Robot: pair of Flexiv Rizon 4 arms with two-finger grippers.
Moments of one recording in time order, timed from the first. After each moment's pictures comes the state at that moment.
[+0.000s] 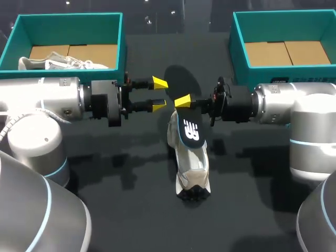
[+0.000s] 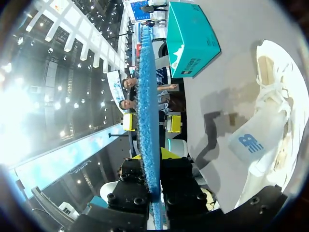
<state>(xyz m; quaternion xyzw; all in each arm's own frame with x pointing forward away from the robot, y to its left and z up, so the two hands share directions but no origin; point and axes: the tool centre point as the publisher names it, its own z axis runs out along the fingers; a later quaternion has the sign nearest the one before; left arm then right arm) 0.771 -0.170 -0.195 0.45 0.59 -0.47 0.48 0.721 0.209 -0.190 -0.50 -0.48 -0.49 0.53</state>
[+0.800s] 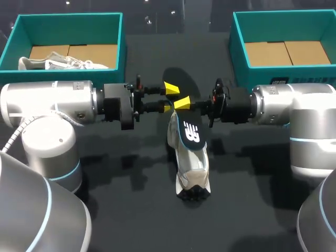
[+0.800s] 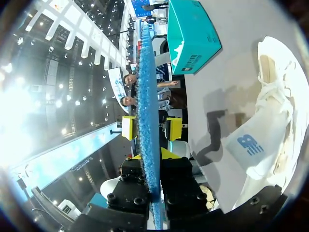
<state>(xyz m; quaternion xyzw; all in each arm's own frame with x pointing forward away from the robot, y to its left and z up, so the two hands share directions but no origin) 0.767 -0.198 -0.200 0.45 0.59 -0.47 0.48 0.720 0.210 -0.194 -0.49 -0.48 -0.49 0.54</state>
